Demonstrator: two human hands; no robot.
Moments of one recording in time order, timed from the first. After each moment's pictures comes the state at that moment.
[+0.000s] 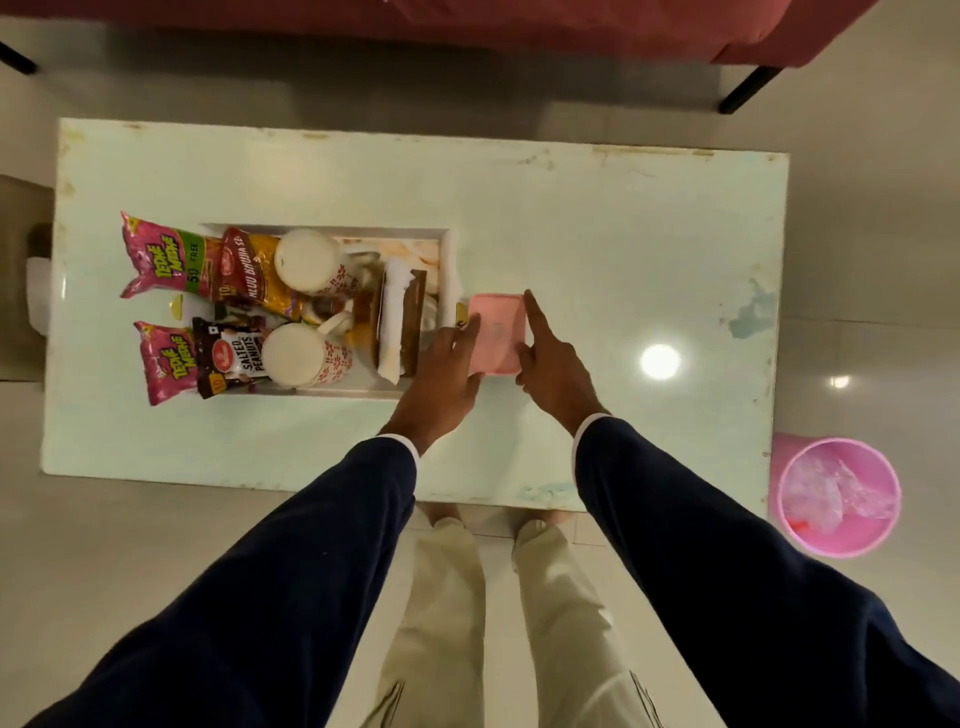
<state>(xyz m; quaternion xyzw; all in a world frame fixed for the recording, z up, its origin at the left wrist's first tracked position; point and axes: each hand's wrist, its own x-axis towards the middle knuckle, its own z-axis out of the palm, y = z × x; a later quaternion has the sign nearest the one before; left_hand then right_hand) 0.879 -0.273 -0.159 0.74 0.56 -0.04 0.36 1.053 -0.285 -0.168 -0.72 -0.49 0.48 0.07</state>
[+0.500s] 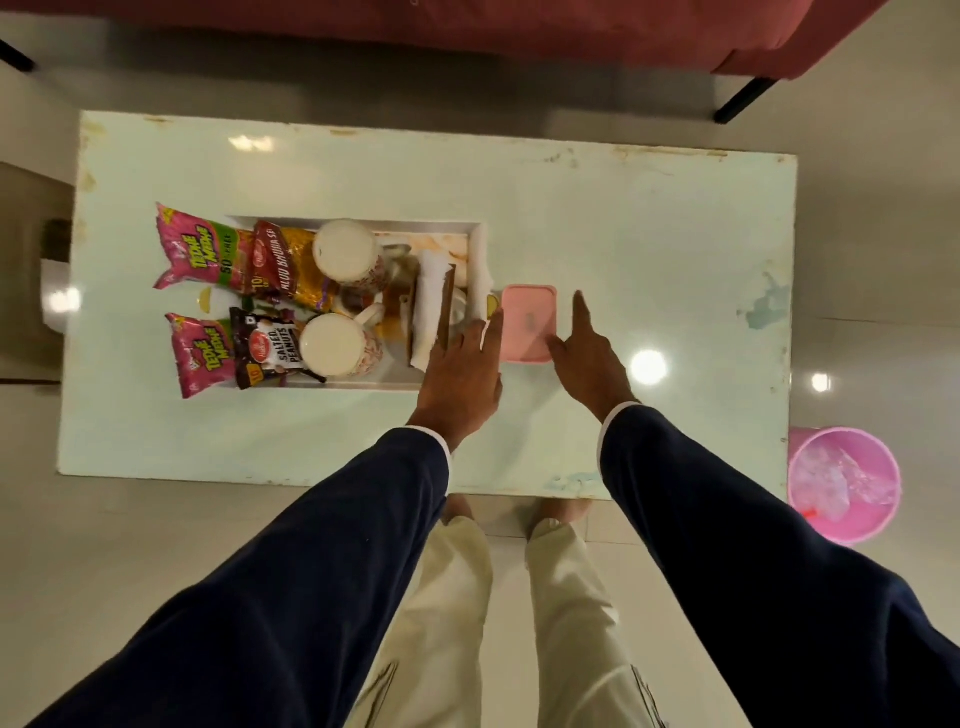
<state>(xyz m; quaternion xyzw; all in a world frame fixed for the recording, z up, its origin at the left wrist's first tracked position) 0.854 -0.275 -0.141 0.83 0.52 -0.10 0.19 1.037 -0.283 -0.154 -0.79 -0.44 0.42 0.04</state>
